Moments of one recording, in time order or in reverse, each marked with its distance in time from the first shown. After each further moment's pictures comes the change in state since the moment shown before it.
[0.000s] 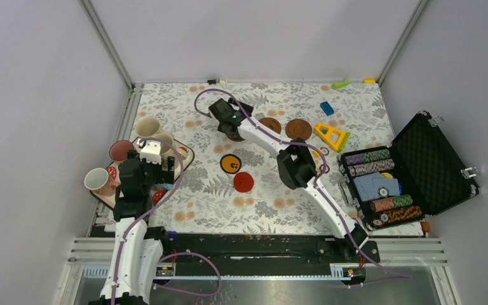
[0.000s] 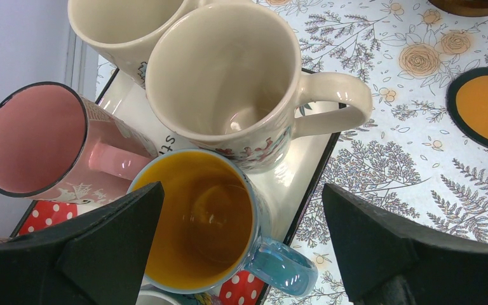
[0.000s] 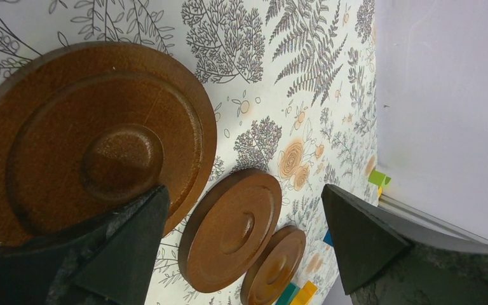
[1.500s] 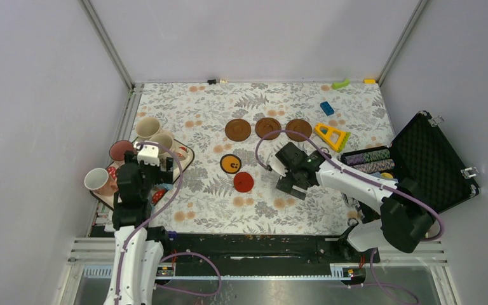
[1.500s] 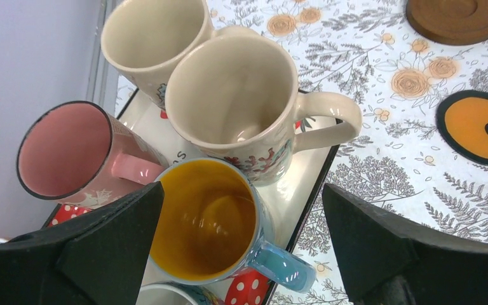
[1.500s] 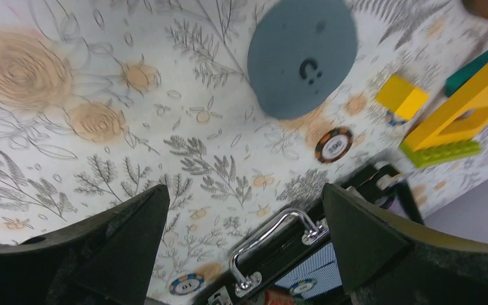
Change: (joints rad) left arm 0.000 -0.080 -0.002 -0.004 0.002 0.000; right arm -0.017 -1.276 -1.521 -0.030 -0.386 0.138
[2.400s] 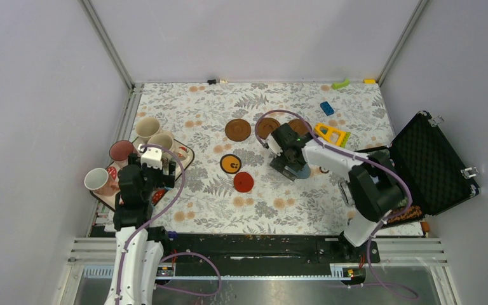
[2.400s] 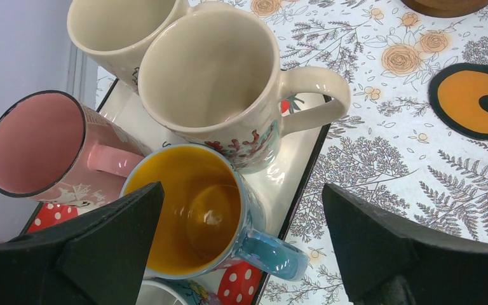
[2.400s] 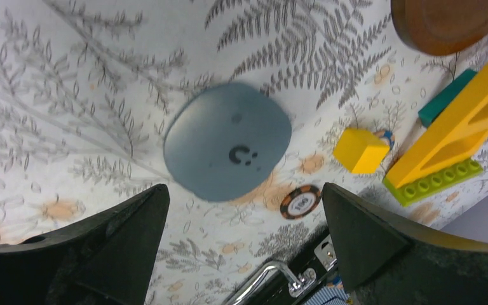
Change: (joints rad) left arm 0.000 -0.024 -0.029 -0.032 0.037 0.026; right arm -0.148 0.256 0.121 0.101 0.005 0.056
